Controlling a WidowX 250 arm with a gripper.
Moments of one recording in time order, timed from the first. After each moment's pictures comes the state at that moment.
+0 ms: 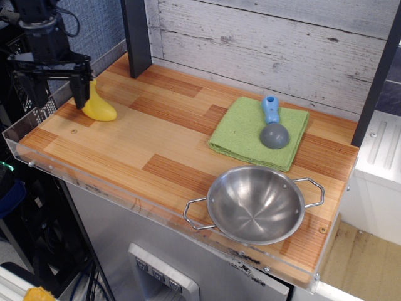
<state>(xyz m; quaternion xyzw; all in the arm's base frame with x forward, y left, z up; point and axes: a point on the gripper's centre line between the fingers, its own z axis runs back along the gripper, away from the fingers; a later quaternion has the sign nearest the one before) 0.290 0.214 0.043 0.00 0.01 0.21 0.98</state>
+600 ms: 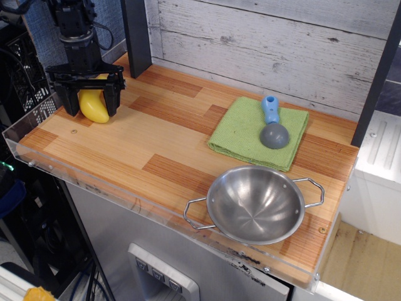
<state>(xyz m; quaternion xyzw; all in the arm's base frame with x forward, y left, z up) 0.320 0.198 0.016 0.00 0.02 0.22 0.97</state>
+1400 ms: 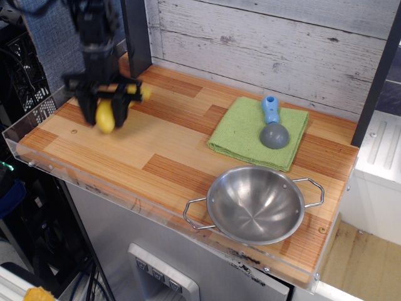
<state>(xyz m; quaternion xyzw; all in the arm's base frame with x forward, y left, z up) 0.312 0.144 0.045 0.02 0.01 0.17 0.99</state>
